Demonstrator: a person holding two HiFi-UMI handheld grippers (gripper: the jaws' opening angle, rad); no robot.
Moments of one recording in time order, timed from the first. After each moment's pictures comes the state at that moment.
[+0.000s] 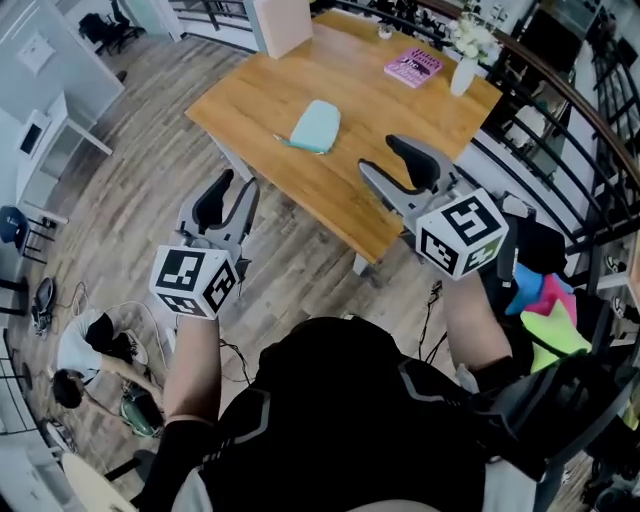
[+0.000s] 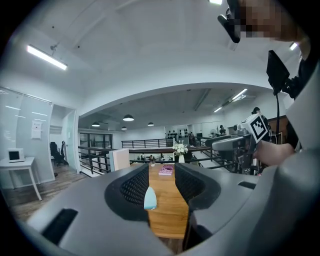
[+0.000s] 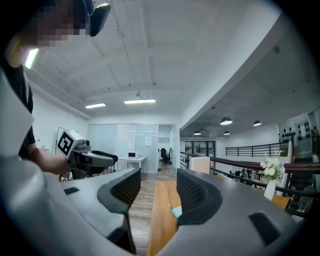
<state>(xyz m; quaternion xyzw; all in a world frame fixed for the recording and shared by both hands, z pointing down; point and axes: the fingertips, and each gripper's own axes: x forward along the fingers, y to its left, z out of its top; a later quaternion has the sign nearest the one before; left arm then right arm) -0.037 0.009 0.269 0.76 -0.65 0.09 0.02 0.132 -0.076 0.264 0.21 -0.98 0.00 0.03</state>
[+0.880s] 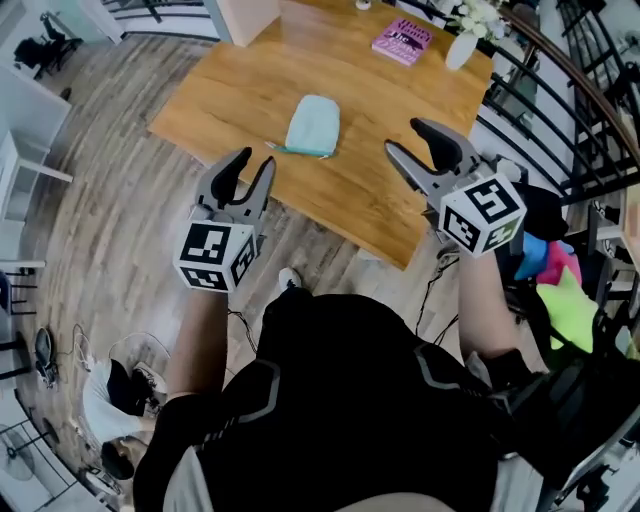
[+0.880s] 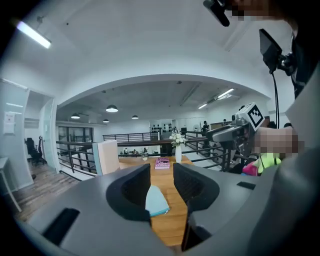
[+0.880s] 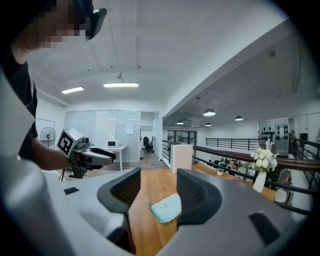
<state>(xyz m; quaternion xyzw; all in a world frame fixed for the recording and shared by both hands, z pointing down) -0.127 -0.140 0.330 0.82 -0.55 0.12 0.04 0.068 -0.191 0.311 0.32 -0.94 0.03 0.10</state>
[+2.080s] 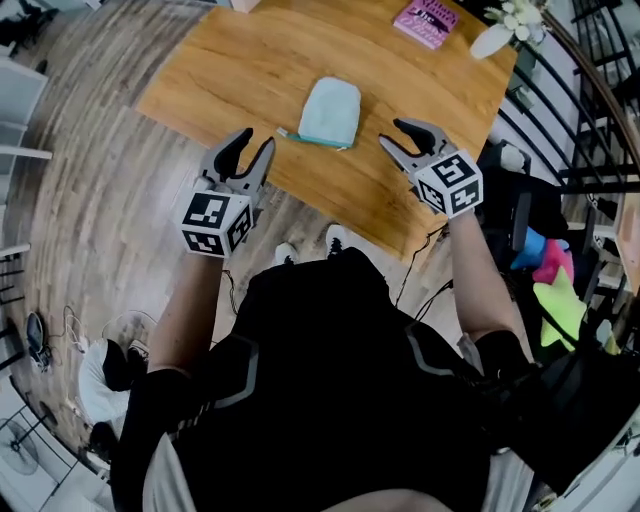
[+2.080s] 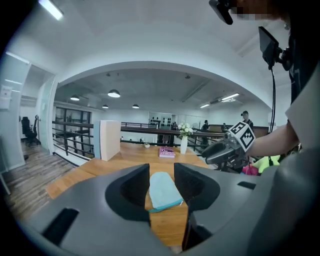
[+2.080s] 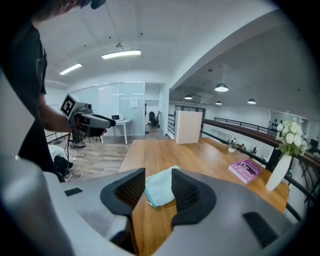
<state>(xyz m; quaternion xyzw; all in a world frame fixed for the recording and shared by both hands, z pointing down) -0.205 -0.223 0.420 0.83 -0.53 0.12 0.13 0.003 -0.284 0.473 0.27 -0.93 0.06 0.25</state>
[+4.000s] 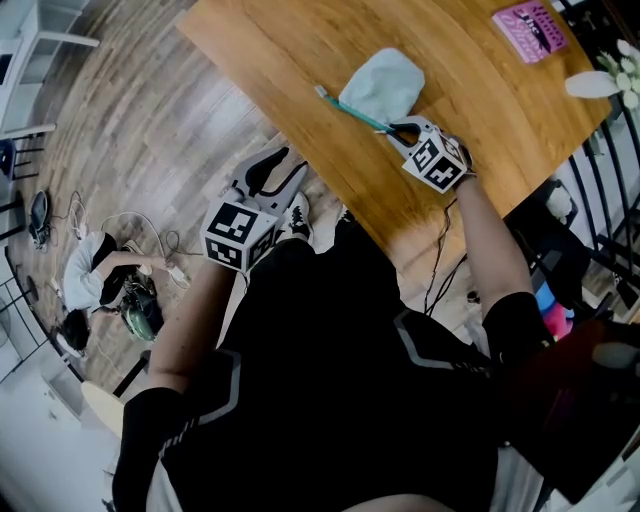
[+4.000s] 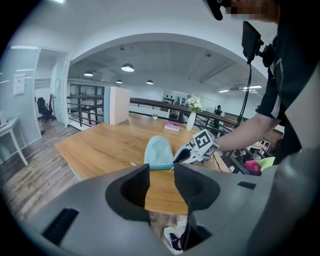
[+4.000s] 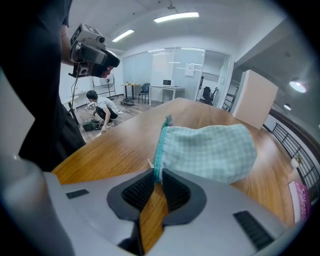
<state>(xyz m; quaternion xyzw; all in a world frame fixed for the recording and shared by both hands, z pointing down) -0.171 -0.166 0.522 0.76 -0.57 0.20 0.25 -0.055 -0.289 0.690 -0.04 -0.90 -0.06 0.43</state>
